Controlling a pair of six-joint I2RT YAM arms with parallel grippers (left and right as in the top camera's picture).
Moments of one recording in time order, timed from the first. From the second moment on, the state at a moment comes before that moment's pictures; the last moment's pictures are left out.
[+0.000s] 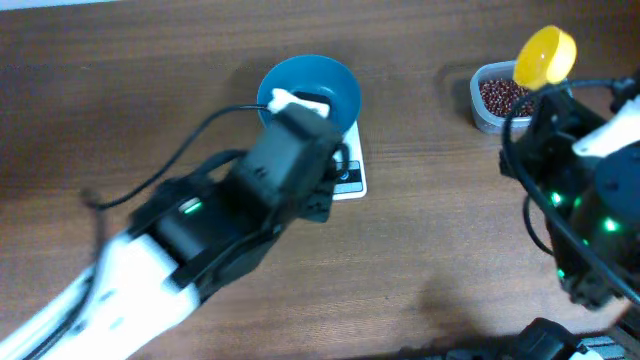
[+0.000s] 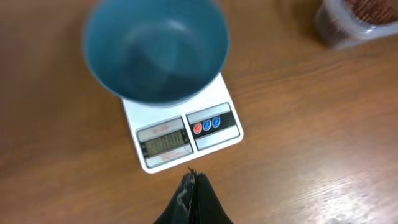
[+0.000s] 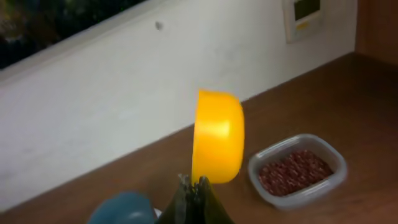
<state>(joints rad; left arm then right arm) -0.83 1.25 1.09 -0.70 -0.27 -0.40 0.61 0.67 0.87 -0.46 0.77 0.58</state>
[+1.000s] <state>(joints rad) -0.59 1.18 1.09 -1.08 -0.05 -0.13 0.37 1.05 0.91 0.03 0.71 0.53</state>
